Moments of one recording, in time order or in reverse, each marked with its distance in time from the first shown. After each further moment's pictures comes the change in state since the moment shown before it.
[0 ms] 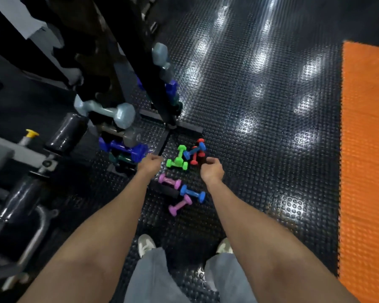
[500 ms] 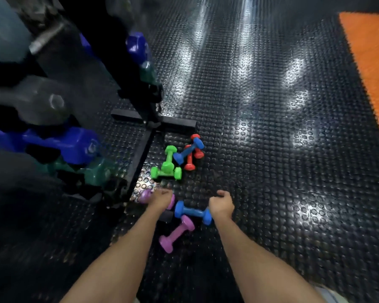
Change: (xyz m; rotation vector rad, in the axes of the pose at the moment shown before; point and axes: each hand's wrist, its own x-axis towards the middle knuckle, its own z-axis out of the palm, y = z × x) left_hand 0.247 -0.182 0.244 0.091 -0.102 0.024; right_hand 0.247 0.269 0.138 0.130 0.161 0.176
